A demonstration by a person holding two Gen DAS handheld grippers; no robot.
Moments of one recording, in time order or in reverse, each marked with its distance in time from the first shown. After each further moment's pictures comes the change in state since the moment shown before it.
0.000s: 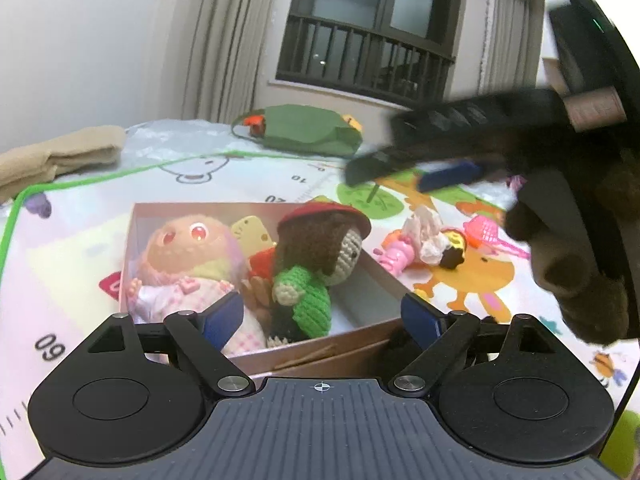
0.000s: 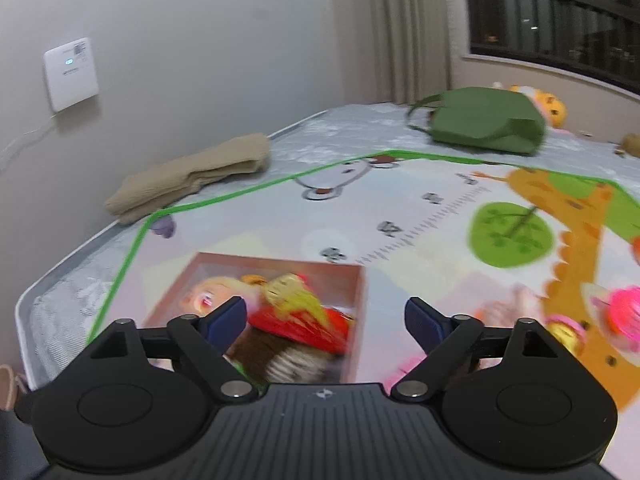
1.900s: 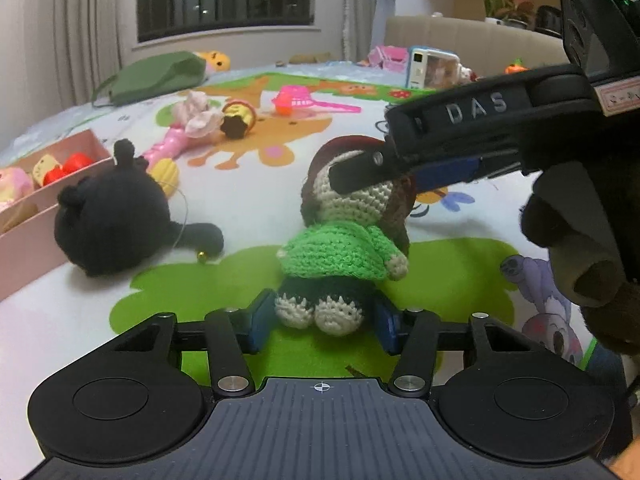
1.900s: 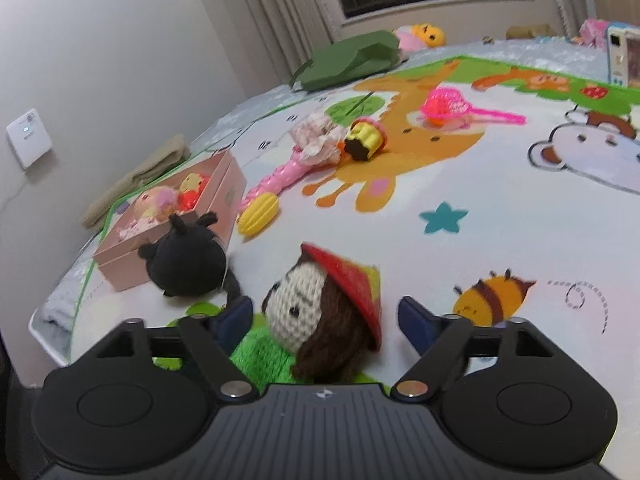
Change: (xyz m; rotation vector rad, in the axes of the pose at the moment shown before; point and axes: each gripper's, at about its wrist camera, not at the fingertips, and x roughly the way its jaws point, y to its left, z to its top) left arm -0.027 -0.160 -0.104 0.329 0.233 -0.206; right arm -0.159 -0.093 -0.197 0.340 -0.008 -0.082
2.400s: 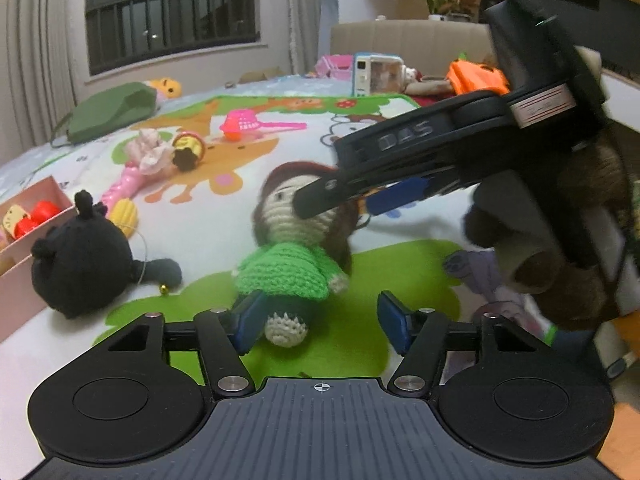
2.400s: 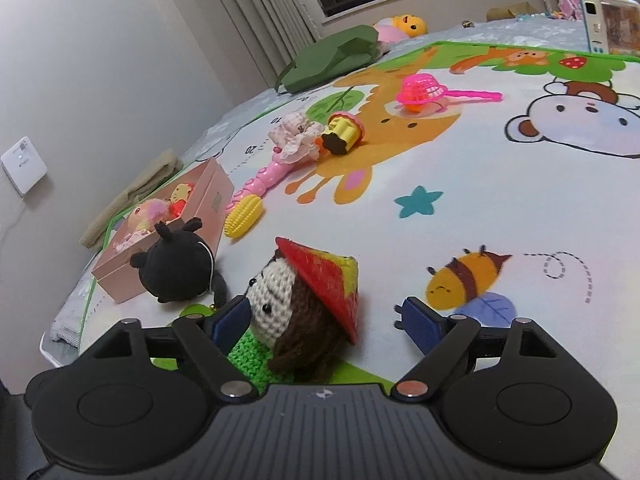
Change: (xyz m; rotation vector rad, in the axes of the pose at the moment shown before) left arm -0.017 -0.018 0.005 0.122 -0.046 -0.097; right arm -0.004 -0.026 -0.008 0.098 0.012 0.033
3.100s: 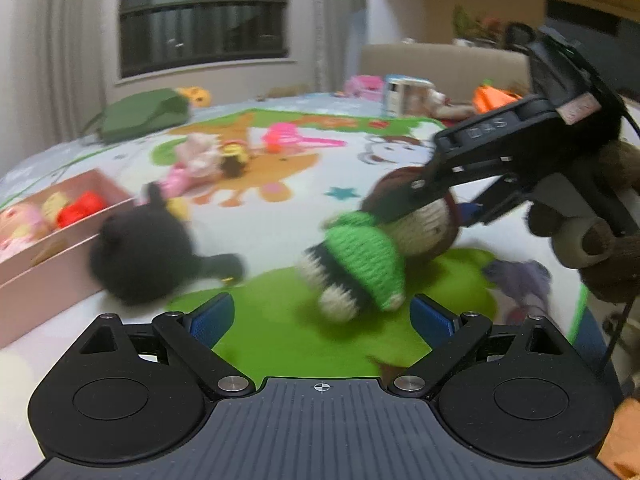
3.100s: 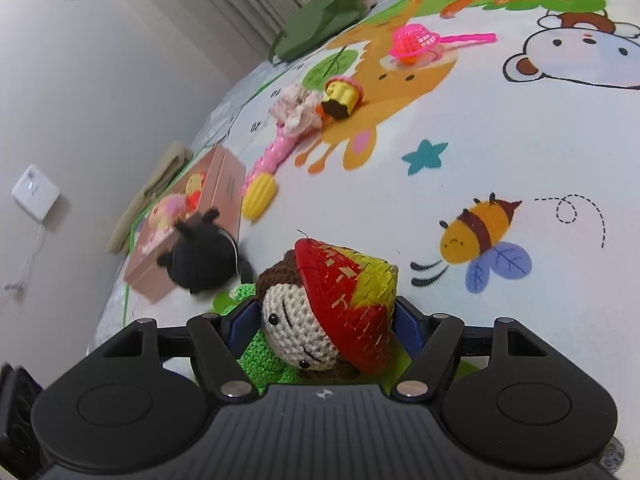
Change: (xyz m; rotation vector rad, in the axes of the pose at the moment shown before) left arm -0.021 0.026 -0.009 -0.013 -0.047 0.030; right arm -0.008 -0.013 0.004 0.150 0.131 0.081
